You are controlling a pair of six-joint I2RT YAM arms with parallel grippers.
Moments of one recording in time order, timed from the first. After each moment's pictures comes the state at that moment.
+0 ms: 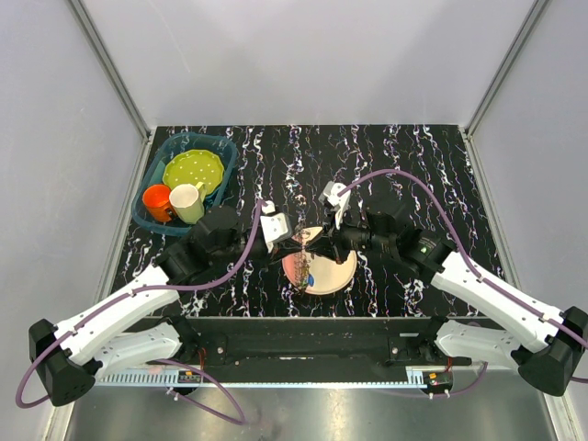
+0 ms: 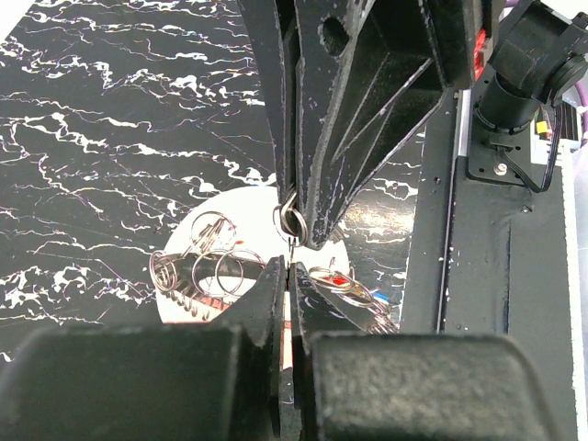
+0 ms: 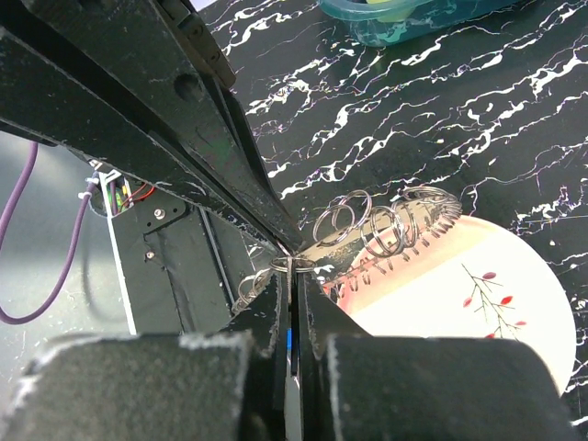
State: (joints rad) left arm -0.83 0.93 0.83 -0.19 0.47 0.21; right arm 0.83 1.06 0.98 -0.28 -0.40 0.11
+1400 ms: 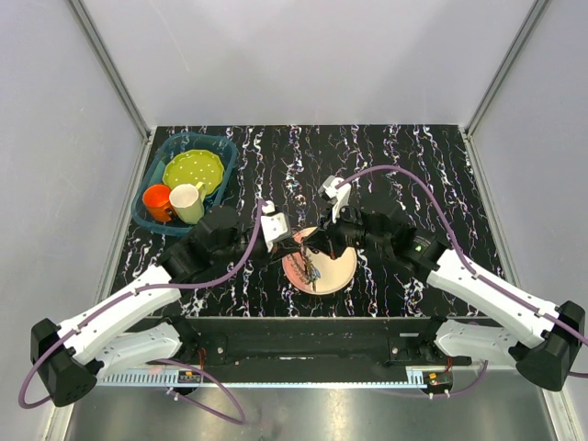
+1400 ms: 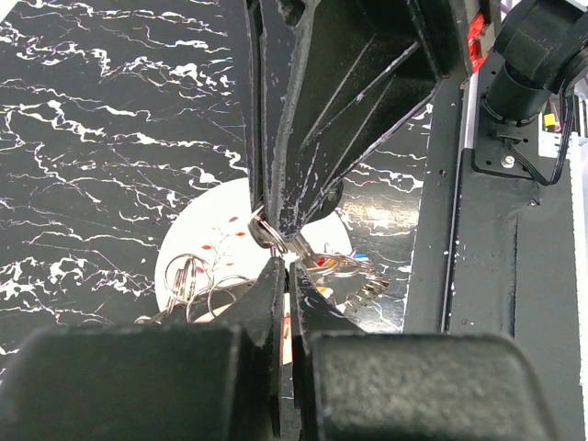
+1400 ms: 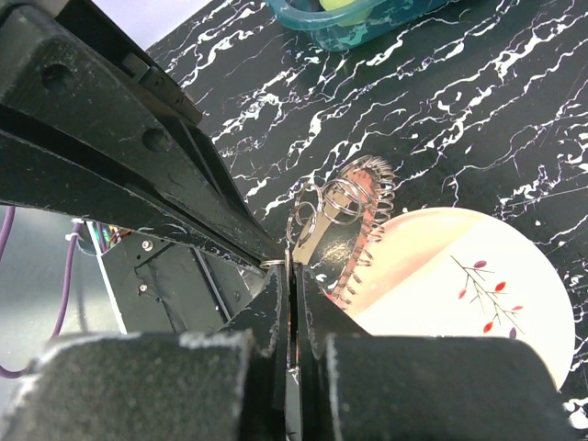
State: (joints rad) left arm -0.81 0.94 0.80 -0.17 0.49 0.21; right arm 0.85 1.08 0.99 -0.27 -0.27 0.20
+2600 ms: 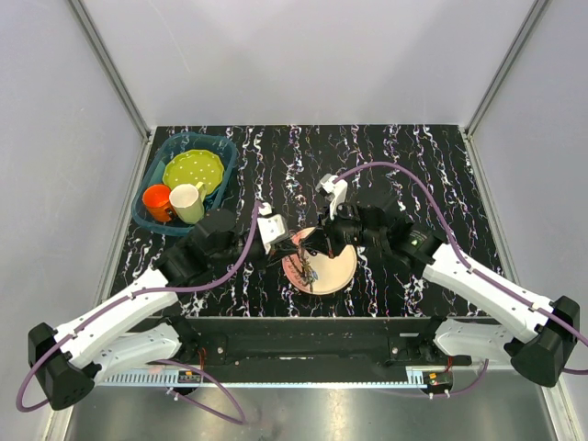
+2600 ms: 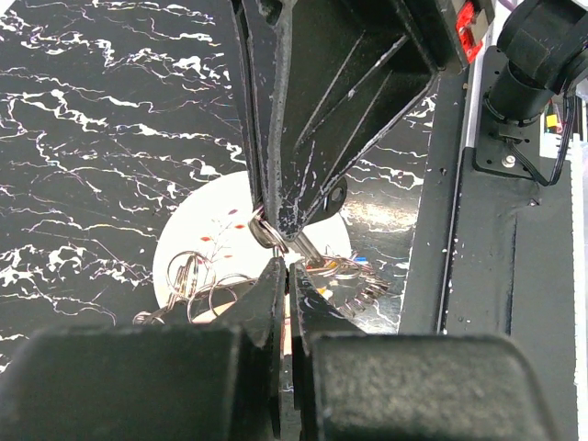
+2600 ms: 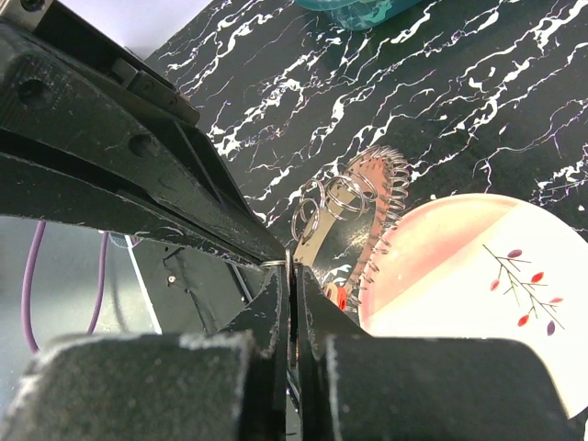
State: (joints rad) left arm -0.81 0.90 0.78 -0.18 0.46 0.20; right arm 0.83 1.13 1.03 -0.30 -0.34 0.26
